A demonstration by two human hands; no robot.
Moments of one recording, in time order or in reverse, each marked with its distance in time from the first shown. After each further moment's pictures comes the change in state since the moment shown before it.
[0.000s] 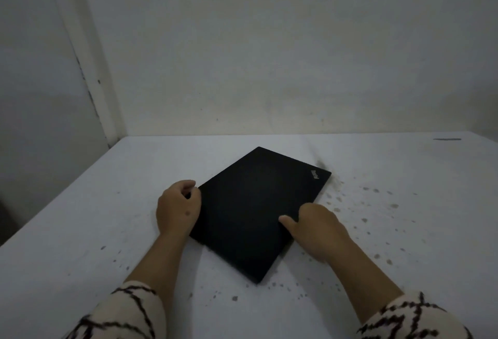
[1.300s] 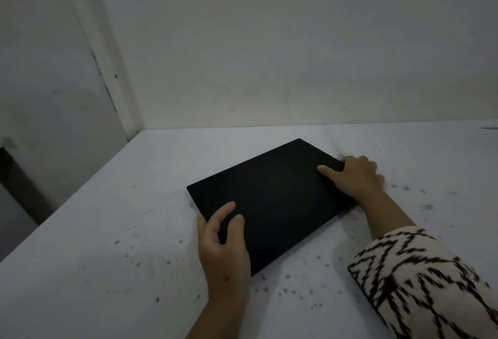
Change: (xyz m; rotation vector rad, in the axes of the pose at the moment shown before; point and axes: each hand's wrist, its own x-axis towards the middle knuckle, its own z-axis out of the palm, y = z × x) left_hand -0.103 0.023 0.022 -0.547 0.065 -0.186; right_hand 0.113 0.043 -0.031 0.035 0.249 0.107
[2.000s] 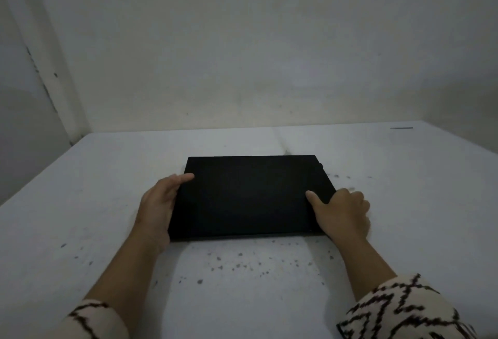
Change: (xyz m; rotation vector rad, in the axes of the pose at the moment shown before) left_hand 0.068 0.011 -0.019 -0.184 -0.521 -0.178; right_hand -0.112 0.052 -0.020 0.109 0.181 0.296
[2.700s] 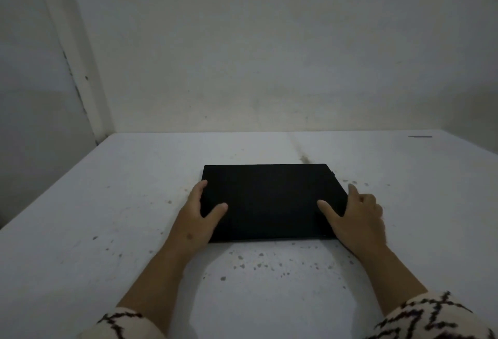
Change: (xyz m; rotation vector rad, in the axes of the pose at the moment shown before) left_hand -0.014 -0.018 -0.008 0.668 -0.061 0.169; right_hand -0.013 0.005 -0.002 -0.031 -0.046 -0.216
